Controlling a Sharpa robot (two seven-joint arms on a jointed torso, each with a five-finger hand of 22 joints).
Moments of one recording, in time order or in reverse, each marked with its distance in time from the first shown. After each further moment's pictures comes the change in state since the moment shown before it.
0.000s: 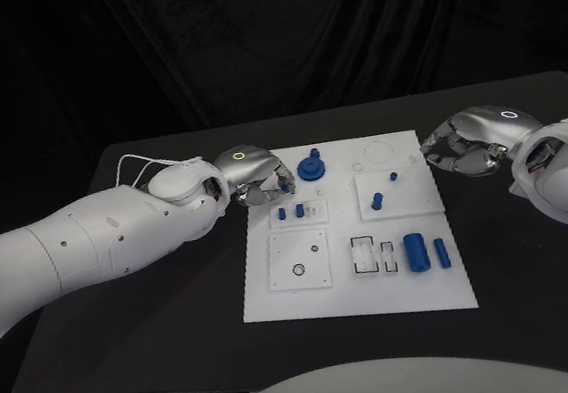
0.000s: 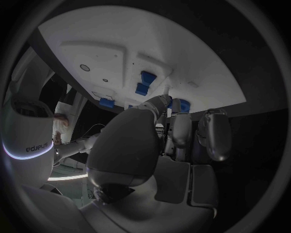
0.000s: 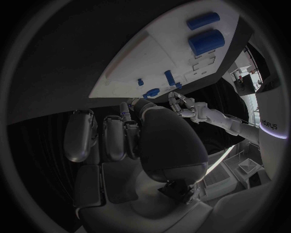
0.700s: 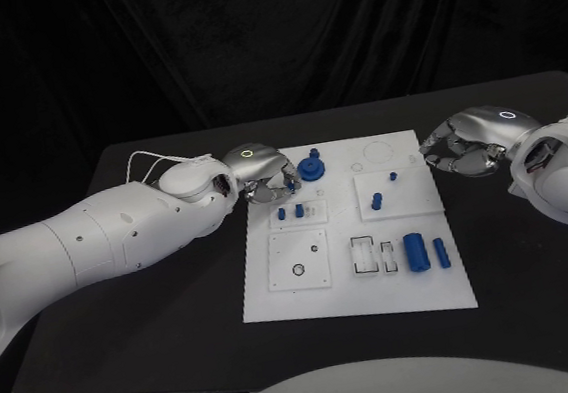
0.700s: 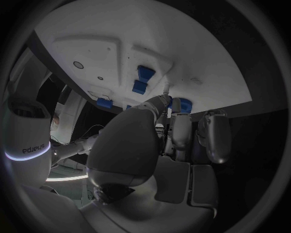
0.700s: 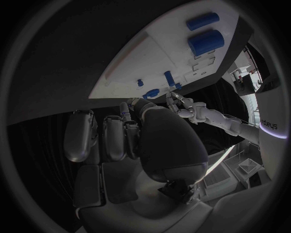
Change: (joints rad) left arm -0.002 0.048 0.000 -0.042 0.000 0.009 -0.006; left_hand 0.000 0.000 0.000 0.000 0.000 -0.007 -0.007 -0.011 -0.005 0.016 0.005 -0.009 -0.010 0.018 0.003 0.011 0.020 0.000 0.011 -0.003 0.018 0.000; right arm 0.000 0.001 0.000 0.000 0.000 0.006 0.000; right_hand 0.000 0.000 0.000 0.000 0.000 0.000 0.000 0.000 0.000 0.000 0.000 0.000 0.000 0.000 0.000 0.000 0.000 0.000 0.000 0.000 0.000 0.000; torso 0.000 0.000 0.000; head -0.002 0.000
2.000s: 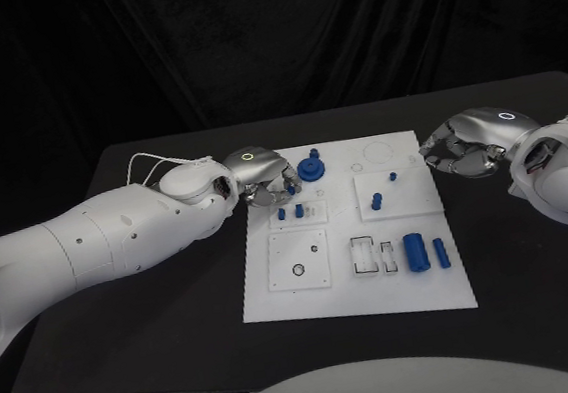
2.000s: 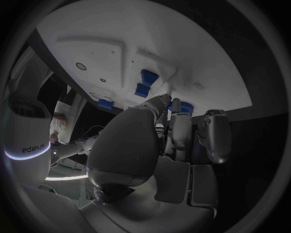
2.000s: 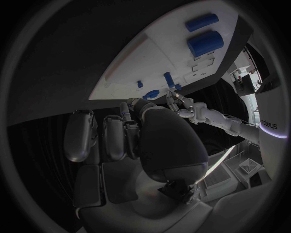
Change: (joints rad) left arm -0.005 -0.005 0.000 0.010 0.000 0.020 -0.004; left_hand 0.000 0.000 0.000 0.000 -0.004 -0.007 -0.007 -0.012 -0.004 0.001 0.002 -0.019 -0.010 0.000 0.000 0.000 -0.012 0.000 0.000 0.000 -0.005 0.000; right arm -0.001 0.000 0.000 -0.001 0.000 0.010 -0.001; right_hand 0.000 0.000 0.006 0.000 0.000 0.000 0.000 0.000 -0.001 0.000 0.000 0.000 -0.001 0.000 0.000 -0.007 0.000 0.000 0.000 0.000 0.000 0.000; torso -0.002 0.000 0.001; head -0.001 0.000
